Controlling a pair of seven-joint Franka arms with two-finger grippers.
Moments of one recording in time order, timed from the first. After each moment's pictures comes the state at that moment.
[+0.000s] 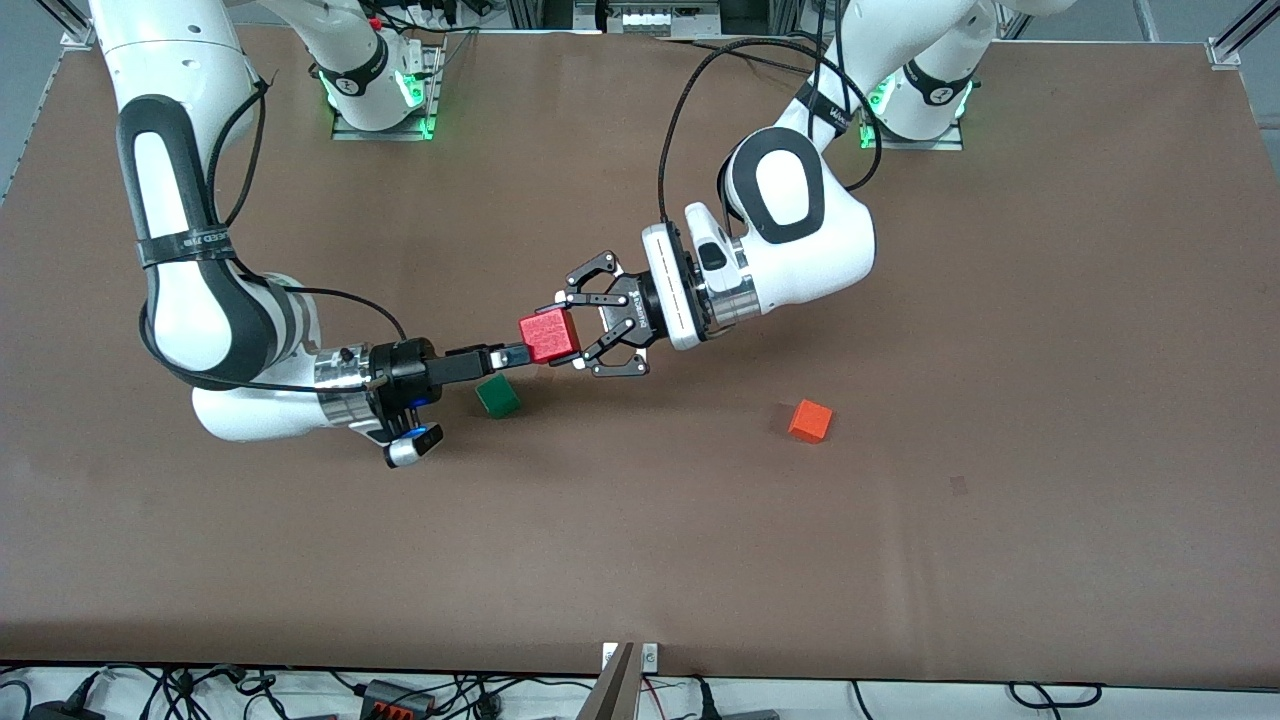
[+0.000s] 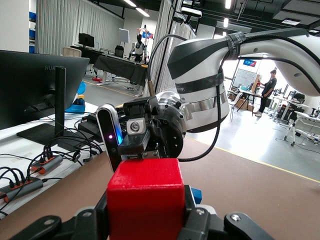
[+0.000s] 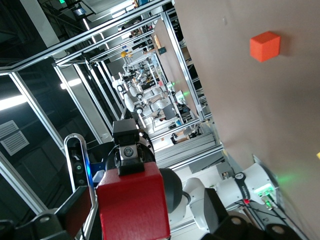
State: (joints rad) left arm -0.57 0.54 -0.11 -1.49 -1.81 2.51 1.82; right arm 0.22 0.67 0.00 -1.44 1.56 1.58 -0.13
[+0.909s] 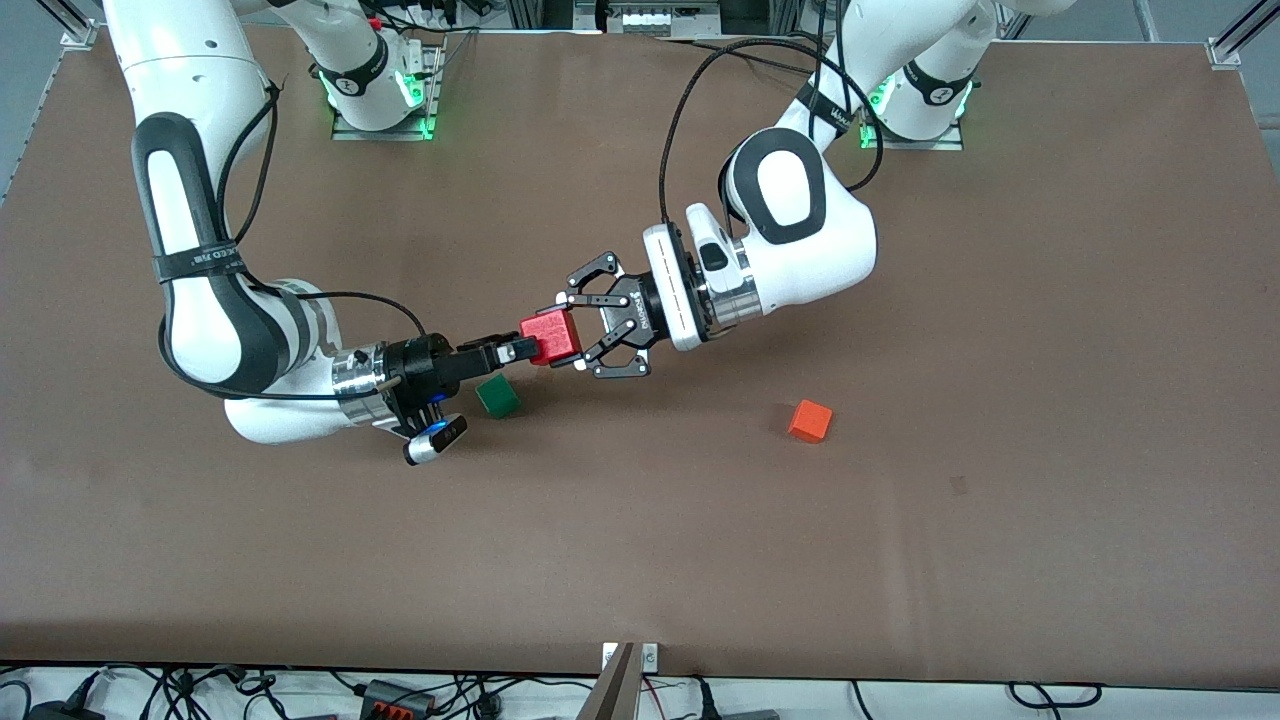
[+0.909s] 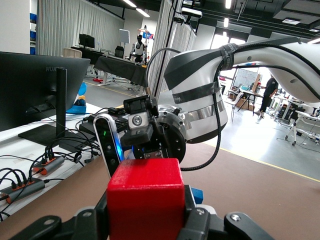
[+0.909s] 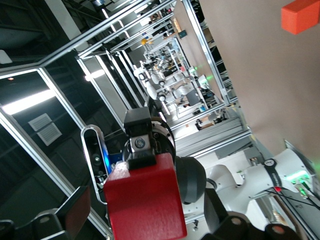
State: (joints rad) left arm -0.57 0.54 -0.10 -1.49 -1.81 2.51 1.82; right arm 0.23 0.70 0.00 -1.44 1.68 1.51 -0.11
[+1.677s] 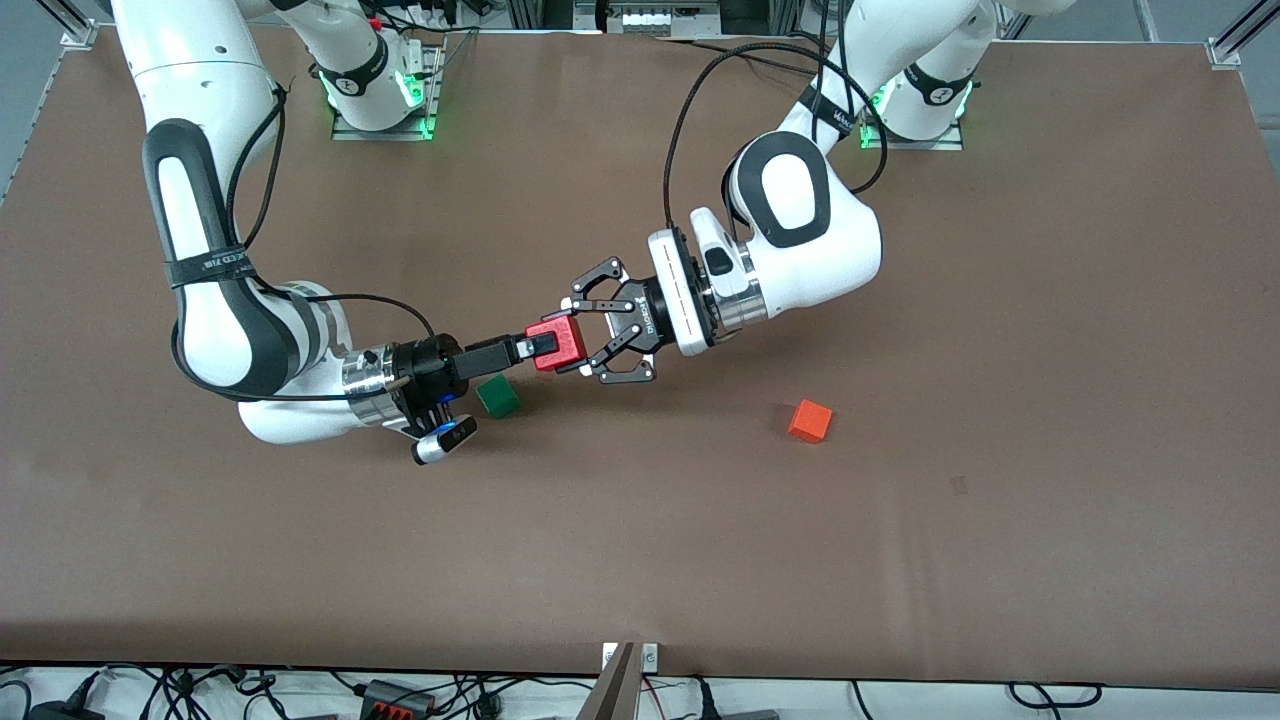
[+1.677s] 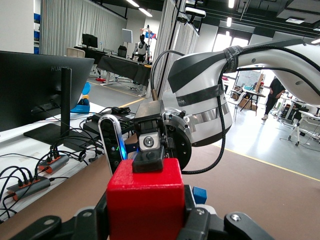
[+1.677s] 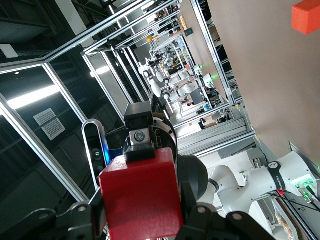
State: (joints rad) left arm -0.57 0.54 -0.09 -1.49 -1.81 2.51 1.82; right arm 0.24 0.71 0.00 -1.44 1.69 1.50 -0.14
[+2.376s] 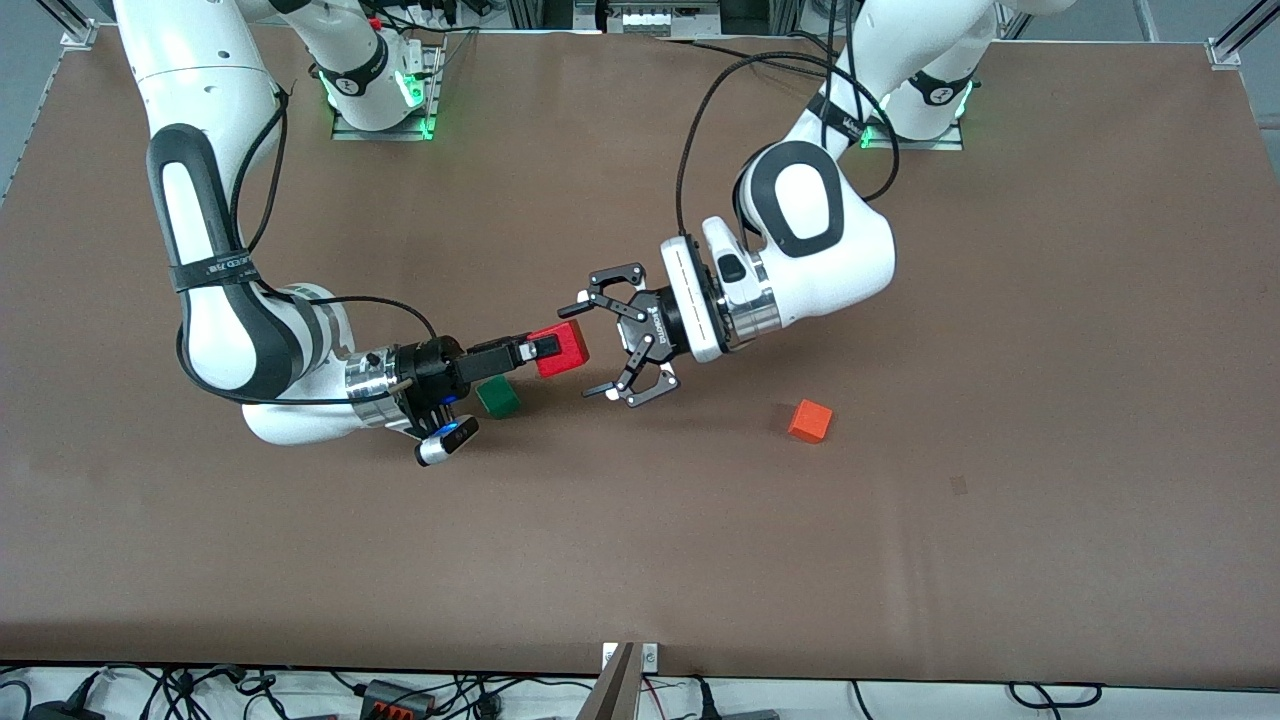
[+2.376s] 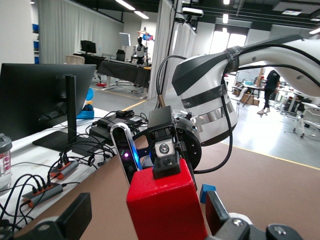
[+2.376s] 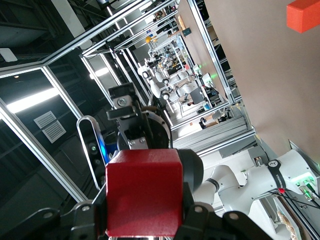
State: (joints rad) left arm -0.53 0.54 -0.08 -1.49 -1.77 2.44 1.89; right arm 0.24 0.72 0.00 -1.44 1.69 1.50 -0.13
